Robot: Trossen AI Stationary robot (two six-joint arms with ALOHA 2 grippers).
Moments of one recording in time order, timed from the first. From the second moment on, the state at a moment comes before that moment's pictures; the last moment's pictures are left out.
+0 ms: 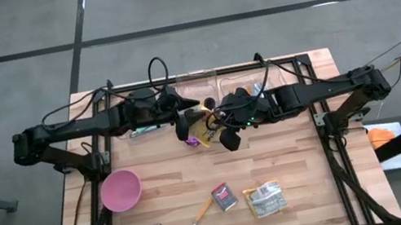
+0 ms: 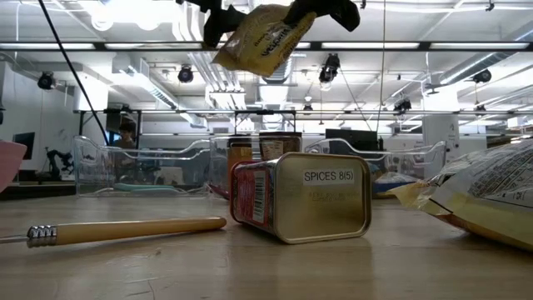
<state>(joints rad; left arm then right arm) 0.14 1.32 1.10 -0.05 0.01 -0.35 0.10 1.52 1.46 -0.64 0.35 0.52</state>
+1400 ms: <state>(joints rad) 0.18 1.19 1.10 -0.31 0.07 -0.45 -0.33 1.21 1.24 -1.07 0.45 0.46</state>
